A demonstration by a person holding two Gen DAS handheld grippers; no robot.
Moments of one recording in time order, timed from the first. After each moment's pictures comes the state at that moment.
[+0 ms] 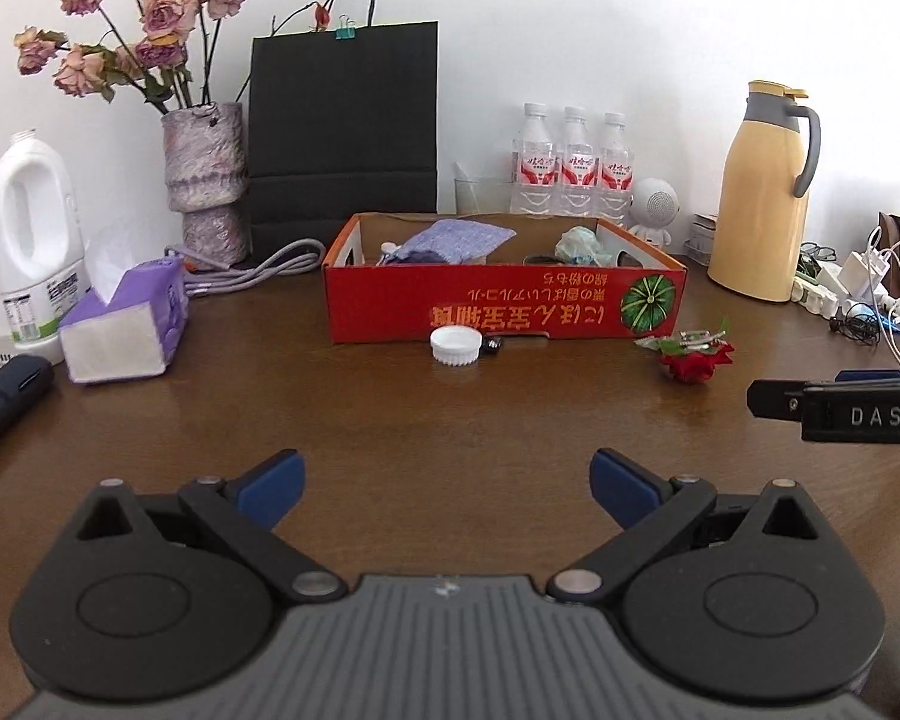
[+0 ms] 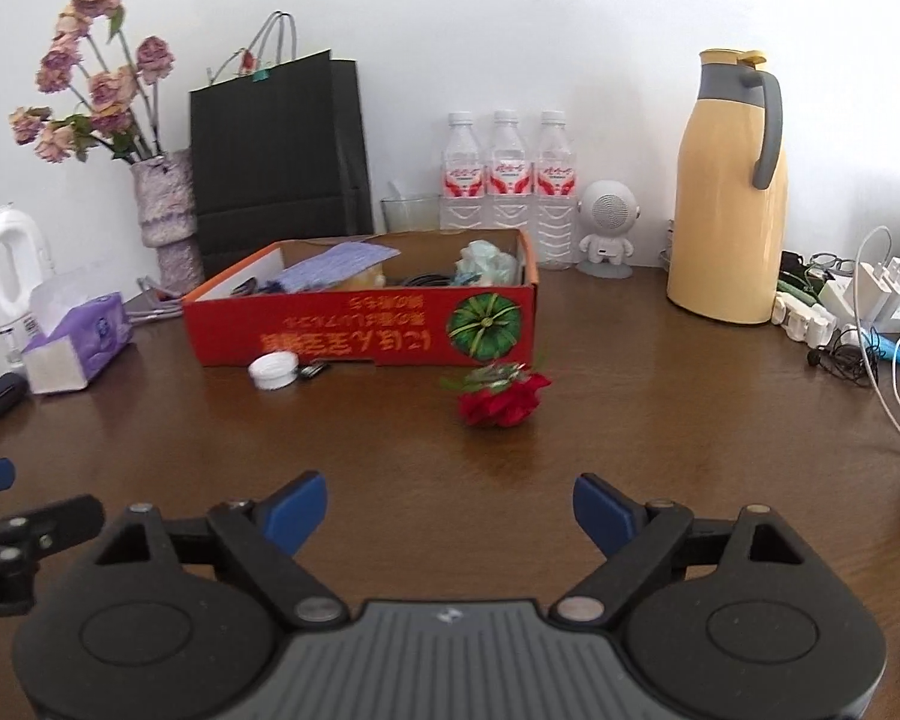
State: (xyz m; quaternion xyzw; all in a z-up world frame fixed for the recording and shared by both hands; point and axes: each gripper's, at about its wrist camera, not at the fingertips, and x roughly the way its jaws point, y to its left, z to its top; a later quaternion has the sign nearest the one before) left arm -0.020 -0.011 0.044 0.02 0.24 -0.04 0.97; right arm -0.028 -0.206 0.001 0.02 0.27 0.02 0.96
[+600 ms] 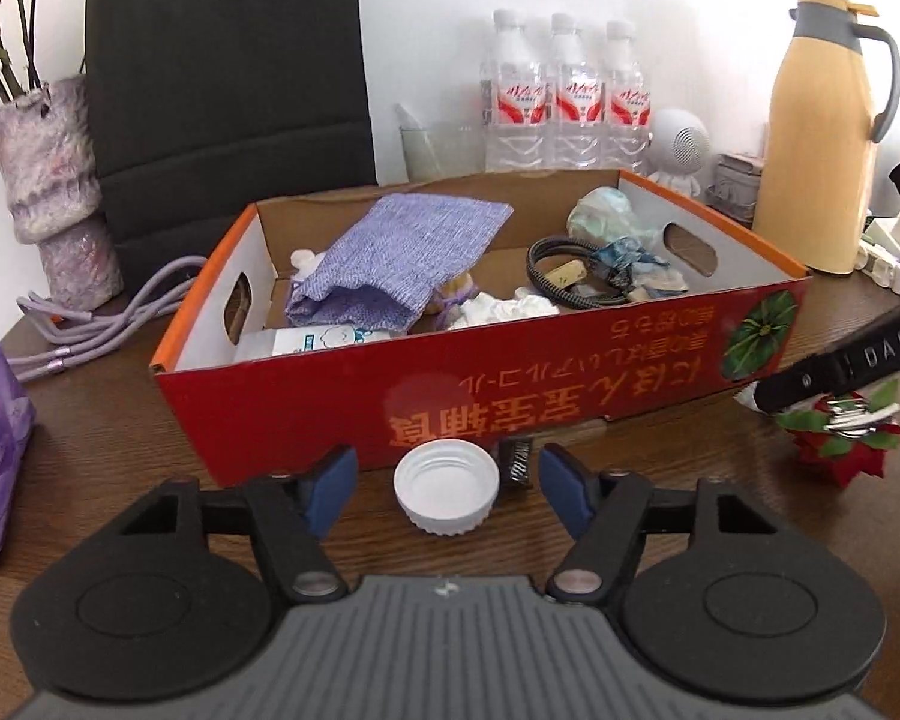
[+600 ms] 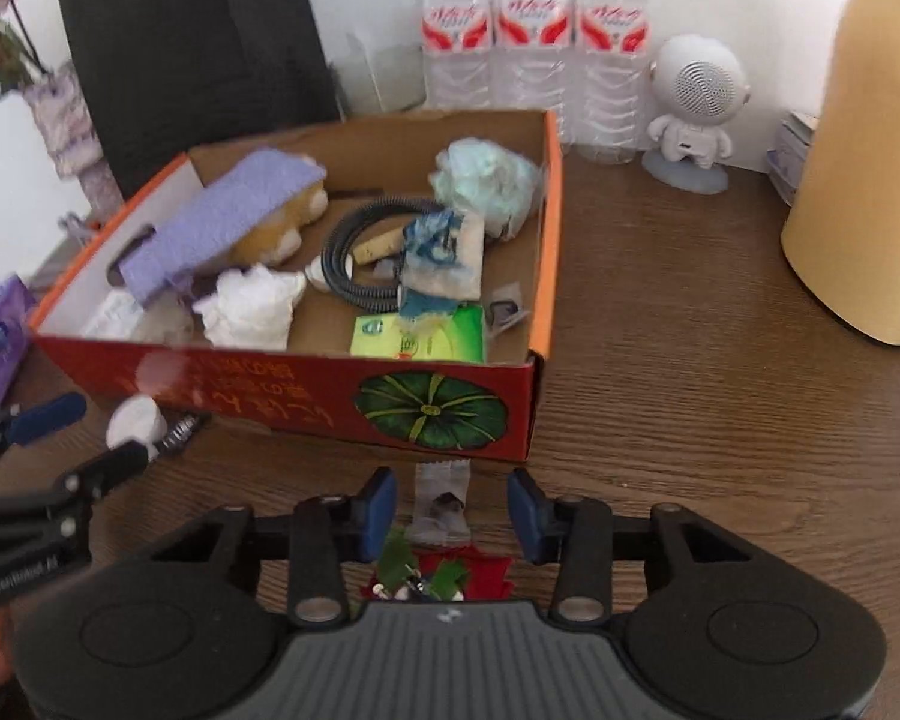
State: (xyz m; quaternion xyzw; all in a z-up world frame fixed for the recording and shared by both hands) left arm 0.180 -0.024 0.013 0.06 0.31 -0.09 0.94; right arm 0.195 -0.223 -0.016 0.02 0.47 0.09 0.88
